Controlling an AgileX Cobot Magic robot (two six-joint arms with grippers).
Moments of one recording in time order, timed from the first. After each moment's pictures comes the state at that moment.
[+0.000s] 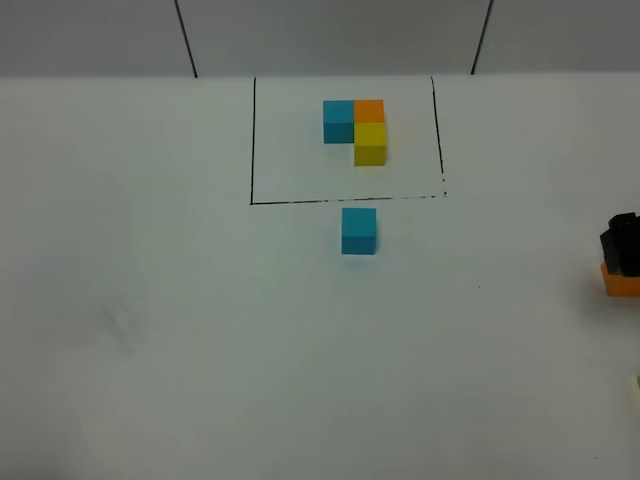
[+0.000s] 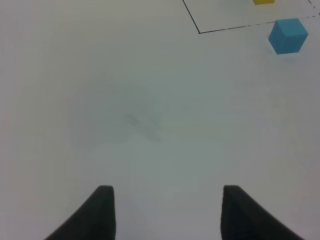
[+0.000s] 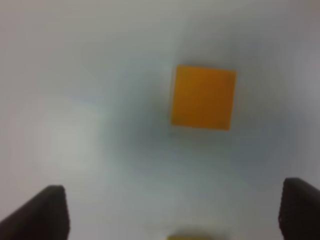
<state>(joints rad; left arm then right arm) -0.09 -0.01 -0.51 -0.12 1.08 0.09 -0.02 1.46 -0.86 -0.03 0.71 0.00</state>
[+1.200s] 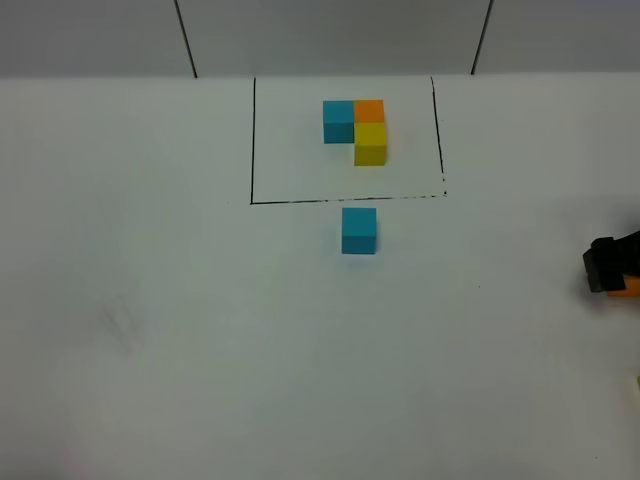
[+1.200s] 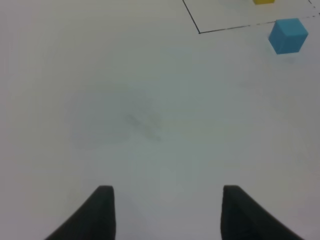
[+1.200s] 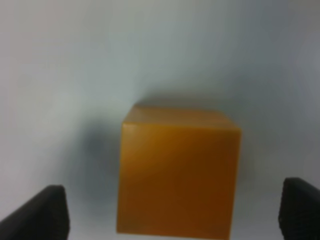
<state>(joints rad) -0.09 -0.01 -0.51 -0.12 1.08 0.09 -0.11 1.78 -0.86 0.03 0.46 -0.11</state>
